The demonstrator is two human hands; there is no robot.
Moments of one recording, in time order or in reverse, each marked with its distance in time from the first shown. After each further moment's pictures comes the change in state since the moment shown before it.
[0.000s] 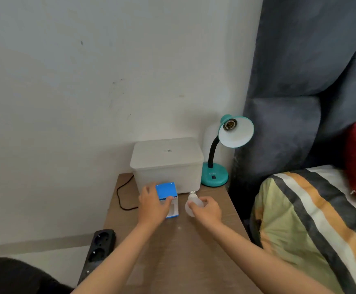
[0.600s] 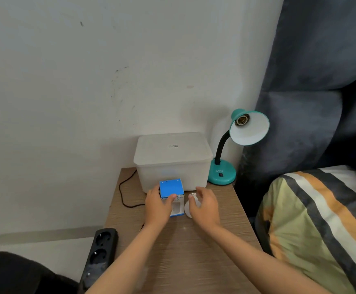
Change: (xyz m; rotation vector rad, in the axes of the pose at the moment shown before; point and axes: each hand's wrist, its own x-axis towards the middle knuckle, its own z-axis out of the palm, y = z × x) left_hand 0.017 -0.021 0.025 -0.291 0.055 -0.058; right_hand 0.018 0.004 0.034 -0.153 0.059 -0.388
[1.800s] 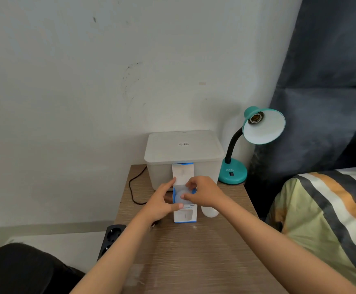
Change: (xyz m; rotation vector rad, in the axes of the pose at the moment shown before) left_hand 0.022 -0.018 -0.040 -0.087 -0.540 0.005; right_hand 0.045 -0.046 -0.009 -0.327 -0.518 -0.221
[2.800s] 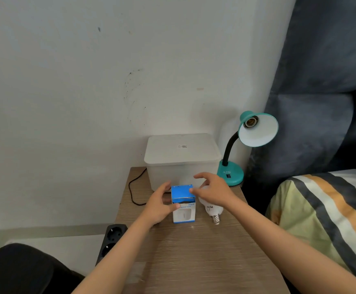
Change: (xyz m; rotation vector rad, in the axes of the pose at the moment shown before) left_hand -0.013 0.005 0.007 -0.015 0.117 -0.004; right_hand -0.026 0.008 -0.025 0.212 0.126 0.126
